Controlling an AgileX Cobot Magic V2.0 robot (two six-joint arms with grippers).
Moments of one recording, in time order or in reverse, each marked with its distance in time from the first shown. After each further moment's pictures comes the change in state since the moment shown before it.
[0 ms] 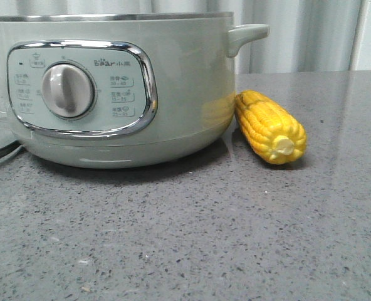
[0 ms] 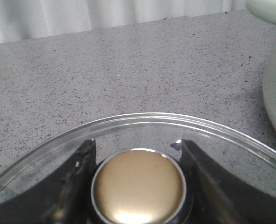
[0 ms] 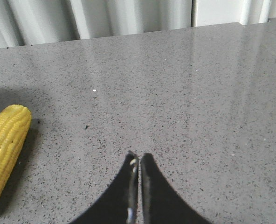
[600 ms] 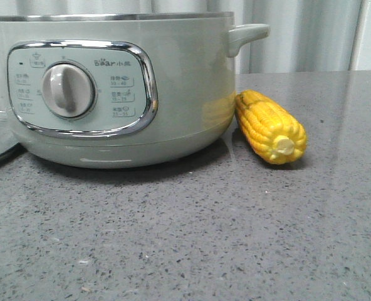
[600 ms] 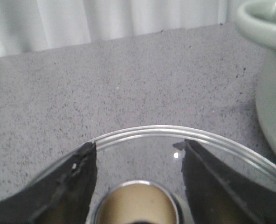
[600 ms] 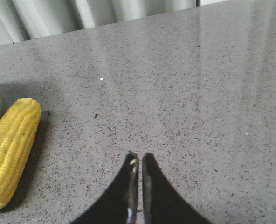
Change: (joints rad) left arm 0.000 -0.047 -0.004 0.014 0.006 -0.004; right arm 0.000 0.004 -0.016 0.083 0.069 0.000
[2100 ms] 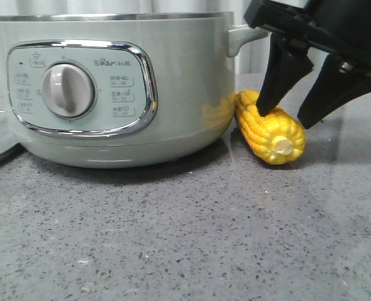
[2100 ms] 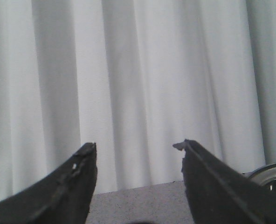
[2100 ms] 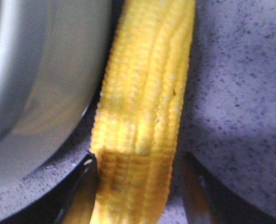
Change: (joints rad) left arm 0.000 -0.531 -0.079 0.002 0.133 0.000; right arm 0.349 1.031 -0.705 0.250 0.439 -0.064
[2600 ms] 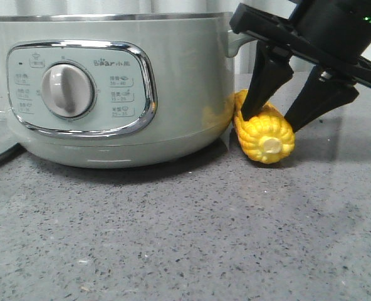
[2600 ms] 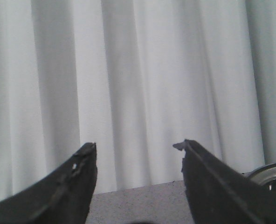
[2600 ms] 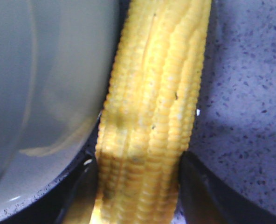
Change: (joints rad) left arm 0.000 0.000 0.000 0.000 0.000 0.000; right arm 0.001 0.053 -0.013 0.057 -0.012 0.000
